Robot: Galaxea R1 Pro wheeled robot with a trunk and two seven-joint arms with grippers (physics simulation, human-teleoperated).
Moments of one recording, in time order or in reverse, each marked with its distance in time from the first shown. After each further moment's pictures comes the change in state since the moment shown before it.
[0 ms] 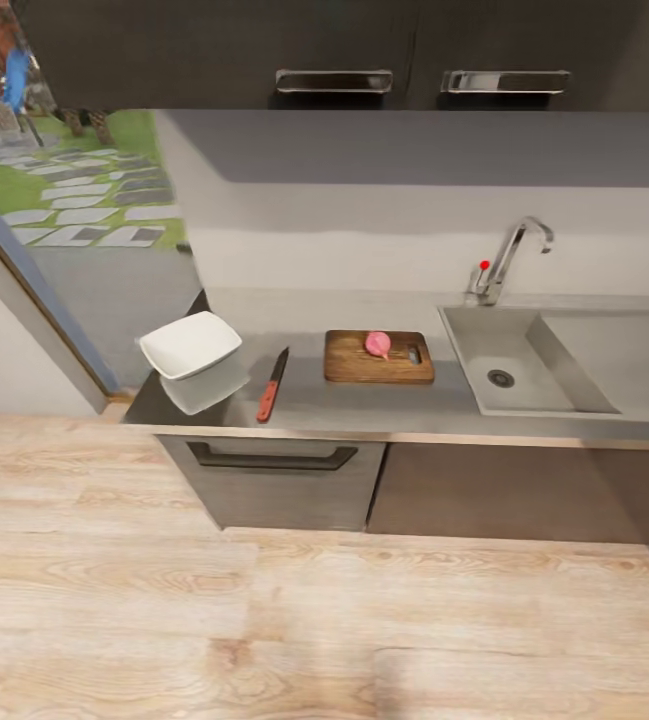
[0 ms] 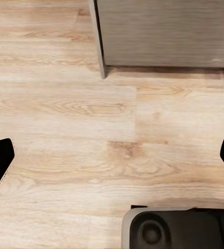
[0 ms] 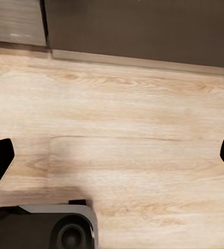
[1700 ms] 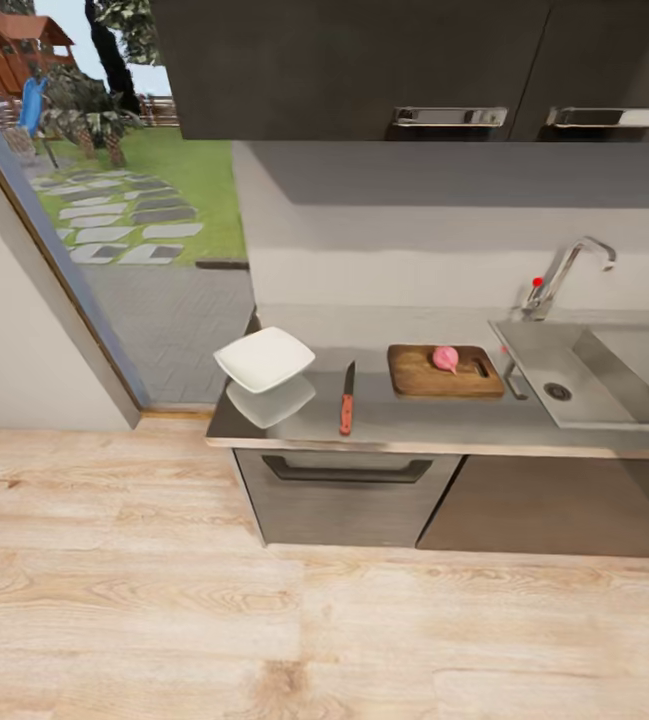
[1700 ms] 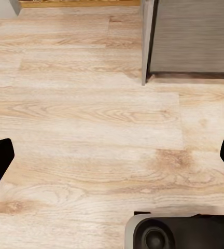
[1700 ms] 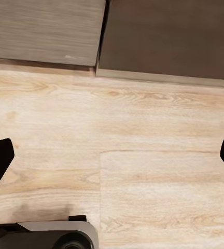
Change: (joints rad) left arm -0.003 0.000 0.001 0.028 0.000 0.000 0.001; right arm 0.000 0.002 0.000 0.000 0.000 -0.006 -0.001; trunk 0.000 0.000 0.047
